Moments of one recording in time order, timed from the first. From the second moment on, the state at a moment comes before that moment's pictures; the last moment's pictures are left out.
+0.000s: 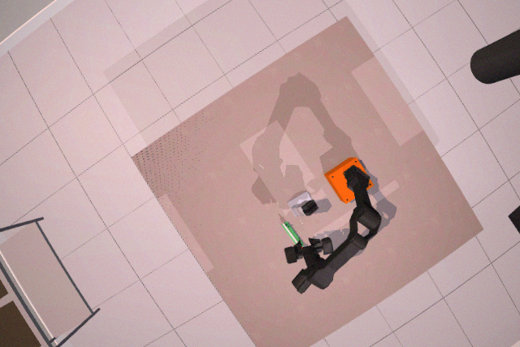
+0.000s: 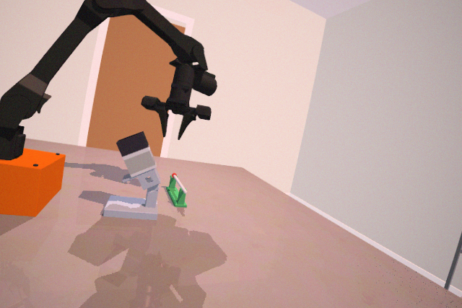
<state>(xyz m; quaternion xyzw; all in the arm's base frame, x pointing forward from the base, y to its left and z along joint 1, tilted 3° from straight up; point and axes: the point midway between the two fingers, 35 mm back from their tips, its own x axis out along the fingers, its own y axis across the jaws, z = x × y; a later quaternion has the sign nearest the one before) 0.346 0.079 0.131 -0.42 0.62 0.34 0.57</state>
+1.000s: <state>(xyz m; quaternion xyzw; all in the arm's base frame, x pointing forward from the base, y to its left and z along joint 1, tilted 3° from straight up) 0.394 0.080 0.035 -0.56 0.54 0.42 0.47</state>
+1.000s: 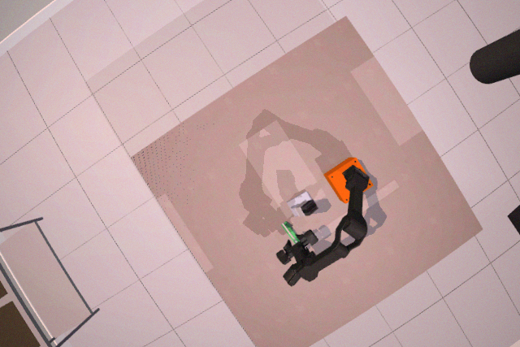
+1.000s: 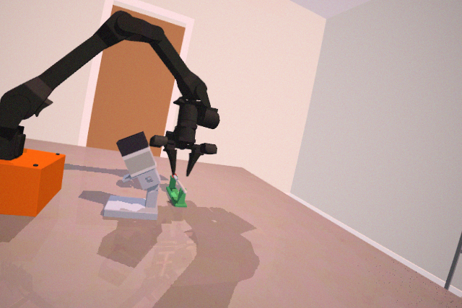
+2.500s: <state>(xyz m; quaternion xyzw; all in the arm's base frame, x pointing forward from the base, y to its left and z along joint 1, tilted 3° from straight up) 0.398 0.081 -0.018 -0.56 0.54 0.42 0.47</state>
